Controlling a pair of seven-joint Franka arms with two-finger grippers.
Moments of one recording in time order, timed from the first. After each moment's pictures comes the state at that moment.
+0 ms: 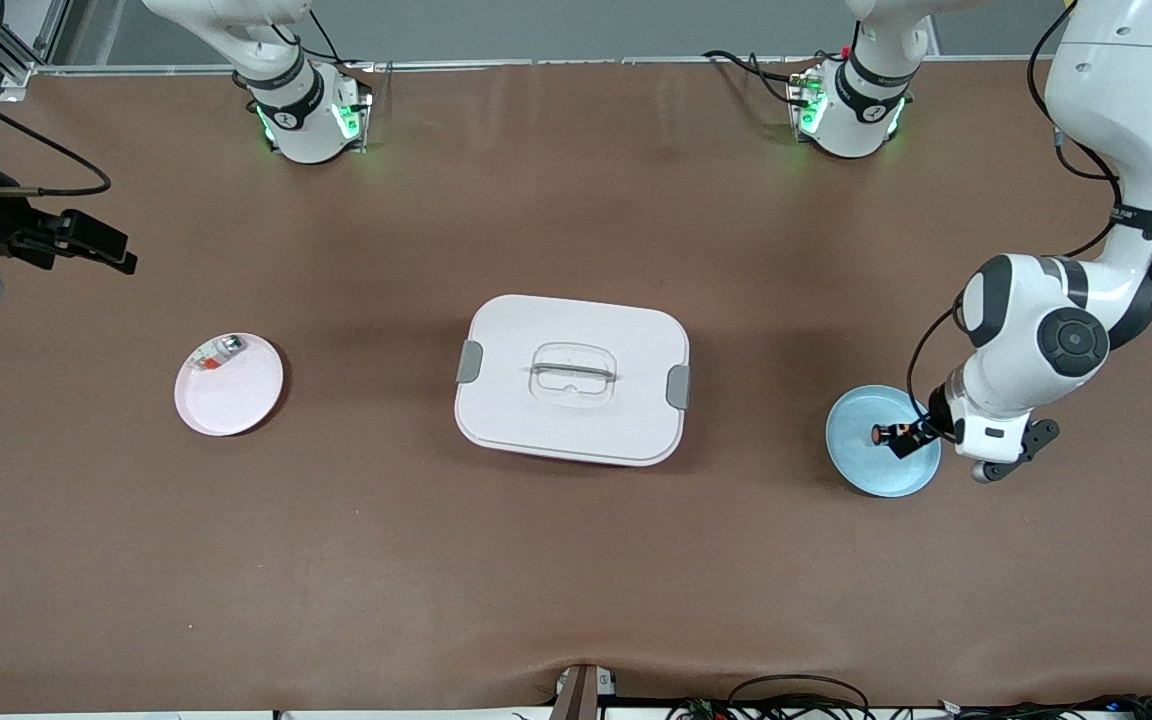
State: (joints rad) left arm 0.19 0.44 -0.24 -1.95 0.16 2.43 -0.58; right arm -0.07 -0.01 0.08 -1.59 0.04 1.48 0.10
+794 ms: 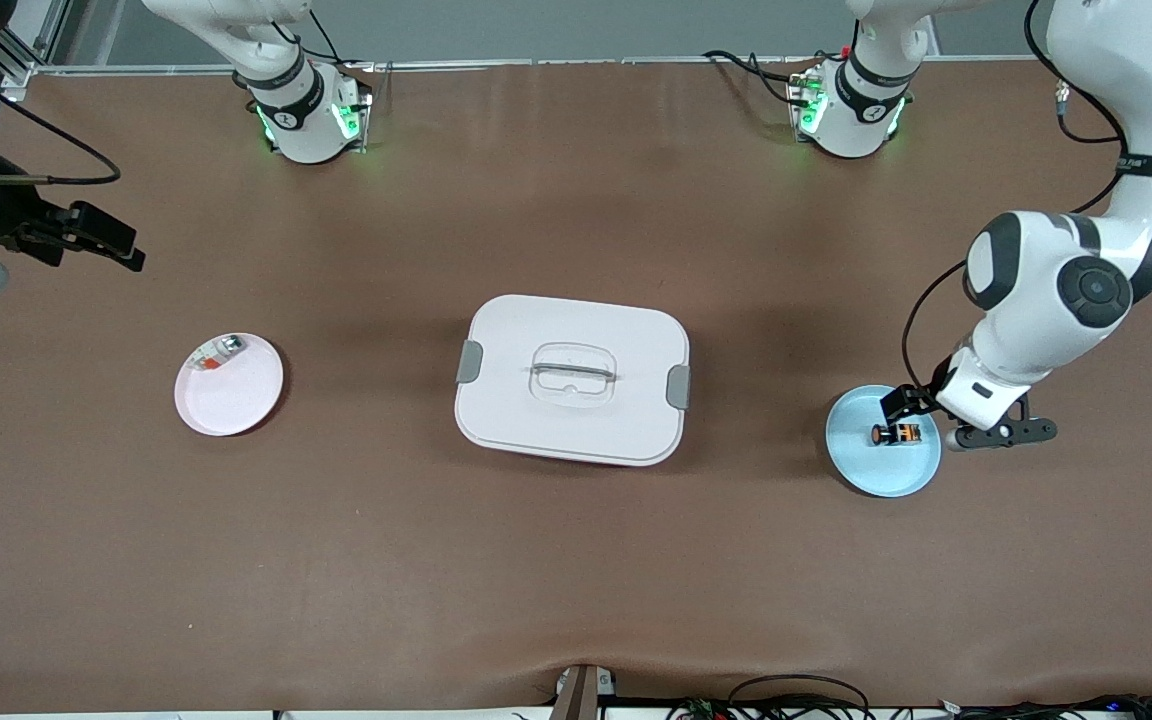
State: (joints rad) left arm 0.17 0.28 -0.24 -2.02 0.08 2.43 -0.21; right arm -0.05 -0.03 0.09 -1.60 0.05 1.52 0.15
